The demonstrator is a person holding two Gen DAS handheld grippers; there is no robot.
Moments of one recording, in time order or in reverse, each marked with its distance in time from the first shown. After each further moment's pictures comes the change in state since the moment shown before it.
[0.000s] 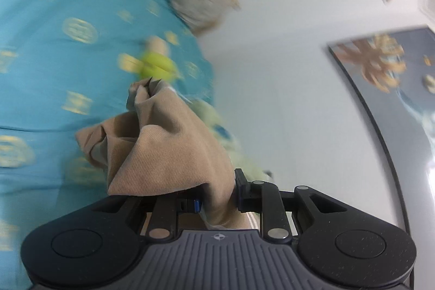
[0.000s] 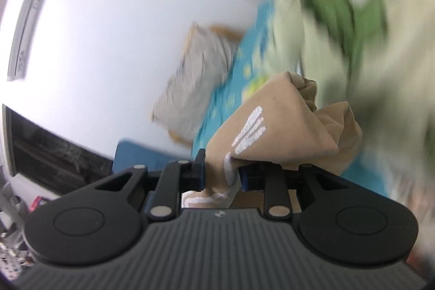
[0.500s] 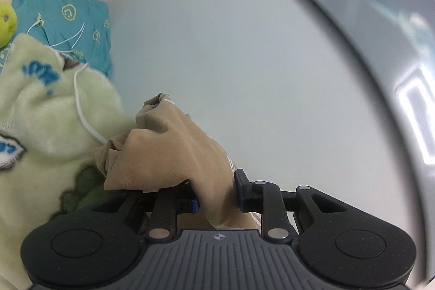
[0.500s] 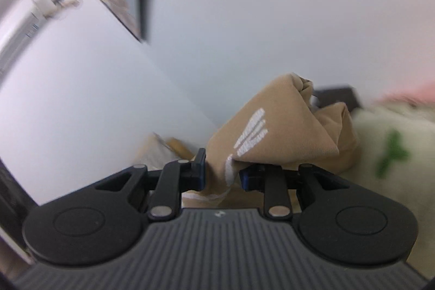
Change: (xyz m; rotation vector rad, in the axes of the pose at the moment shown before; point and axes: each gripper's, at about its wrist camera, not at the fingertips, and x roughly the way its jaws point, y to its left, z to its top) left arm 0.257 -0.124 -0.089 0.283 0.240 -0.176; right arm -0.060 -0.036 0.173 -0.261 -0.375 -0.217
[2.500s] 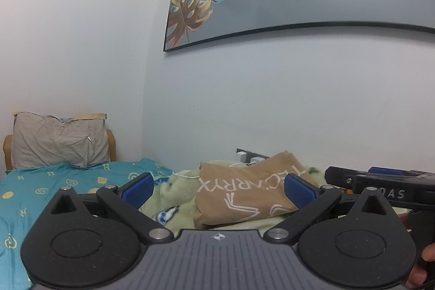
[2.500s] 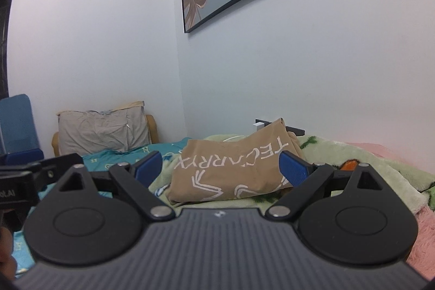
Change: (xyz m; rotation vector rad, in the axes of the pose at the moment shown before) left arm -0.288 -0.104 -0.196 0.911 -0.332 0.341; right arm -0.205 0.088 -0.147 -0.621 -0.196 -0.136
